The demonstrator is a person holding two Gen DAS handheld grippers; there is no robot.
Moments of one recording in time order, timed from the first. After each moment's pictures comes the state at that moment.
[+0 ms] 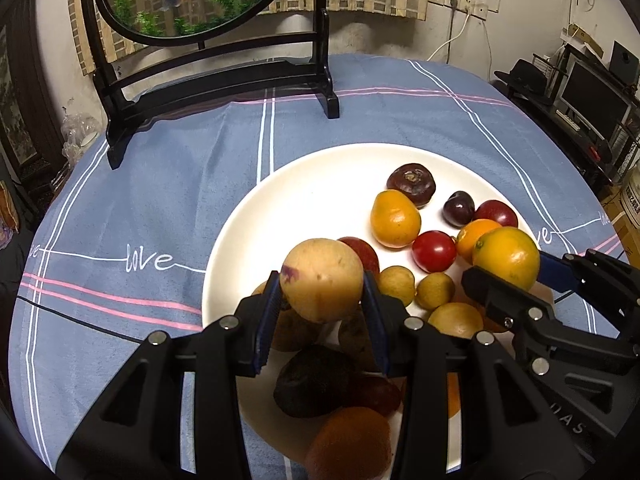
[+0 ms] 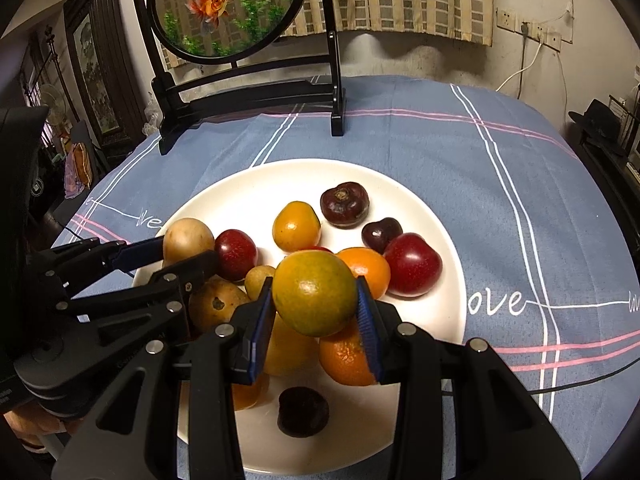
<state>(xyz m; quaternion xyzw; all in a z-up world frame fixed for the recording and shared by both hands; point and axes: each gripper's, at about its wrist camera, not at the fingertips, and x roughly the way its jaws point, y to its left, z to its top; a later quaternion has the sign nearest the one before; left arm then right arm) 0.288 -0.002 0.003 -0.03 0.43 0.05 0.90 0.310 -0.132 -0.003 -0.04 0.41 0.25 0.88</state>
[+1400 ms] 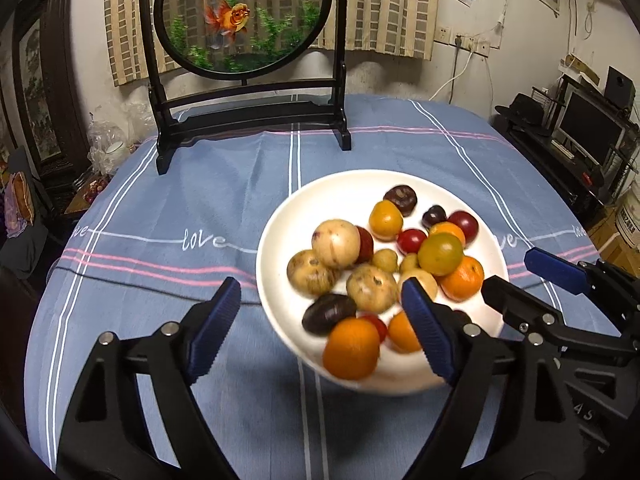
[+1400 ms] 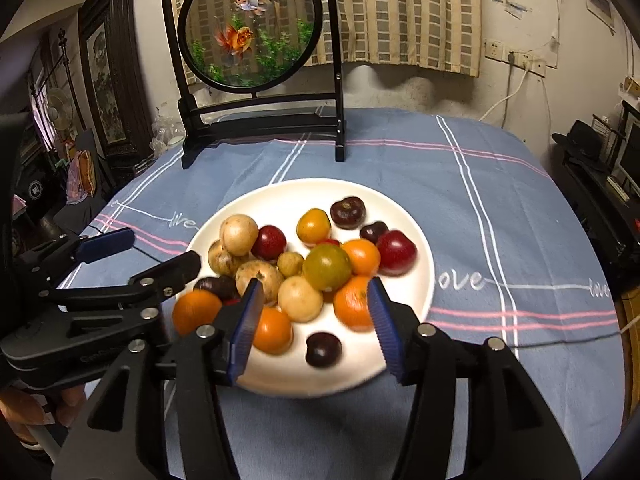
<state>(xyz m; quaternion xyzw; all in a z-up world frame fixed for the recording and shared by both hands) 0.199 -0.004 0.049 -0.04 0.38 0.08 0.92 0.235 -0.155 0.034 -0.05 0.37 0.24 0.90</state>
